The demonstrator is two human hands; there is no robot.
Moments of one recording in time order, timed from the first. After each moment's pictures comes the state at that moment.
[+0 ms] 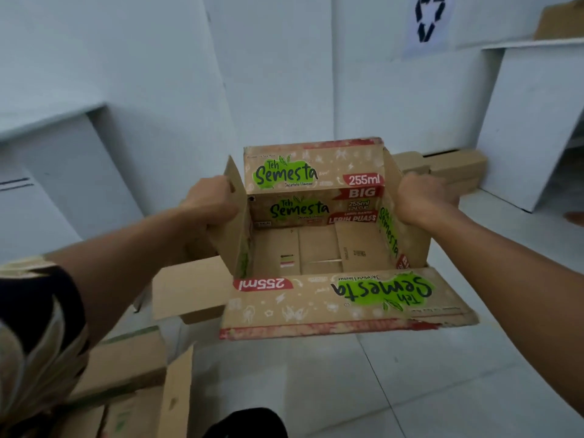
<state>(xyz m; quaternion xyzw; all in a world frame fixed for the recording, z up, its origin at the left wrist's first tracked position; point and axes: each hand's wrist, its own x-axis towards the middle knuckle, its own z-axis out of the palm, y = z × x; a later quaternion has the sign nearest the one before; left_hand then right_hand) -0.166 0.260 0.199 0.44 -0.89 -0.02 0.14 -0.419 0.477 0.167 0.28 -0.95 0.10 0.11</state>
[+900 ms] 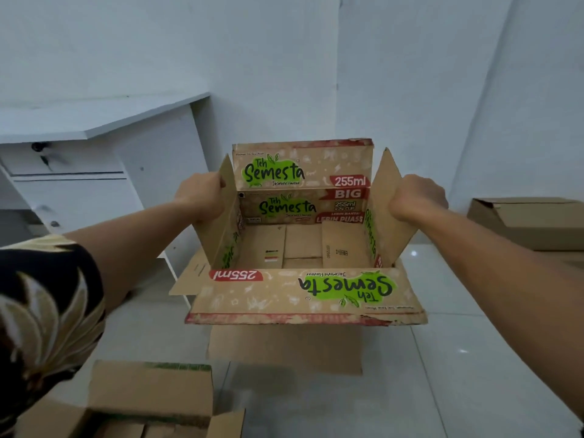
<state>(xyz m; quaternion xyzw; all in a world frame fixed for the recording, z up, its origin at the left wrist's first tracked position) -0.068 -0.008 0.204 0.56 -0.82 0.04 0.15 -0.393 0.140 0.190 0.39 -0.90 0.21 0.02</state>
